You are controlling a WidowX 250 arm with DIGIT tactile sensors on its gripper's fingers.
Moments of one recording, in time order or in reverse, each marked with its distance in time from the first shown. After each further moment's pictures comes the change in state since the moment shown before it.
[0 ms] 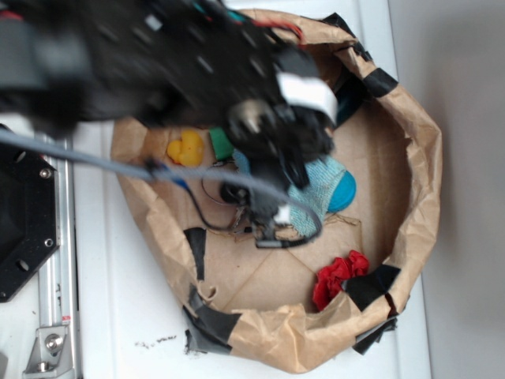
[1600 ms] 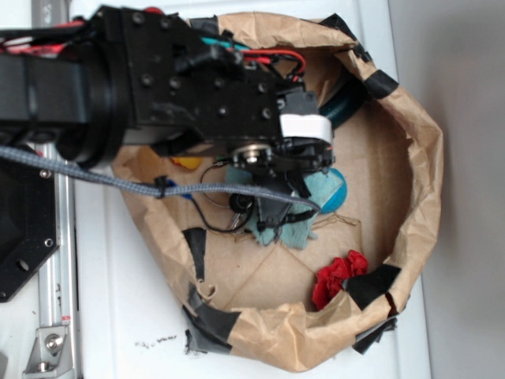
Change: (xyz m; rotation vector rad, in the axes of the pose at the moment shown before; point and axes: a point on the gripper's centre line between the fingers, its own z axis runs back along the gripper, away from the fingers) arm -0.005 -0.009 -0.013 0.001 -0.026 0.052
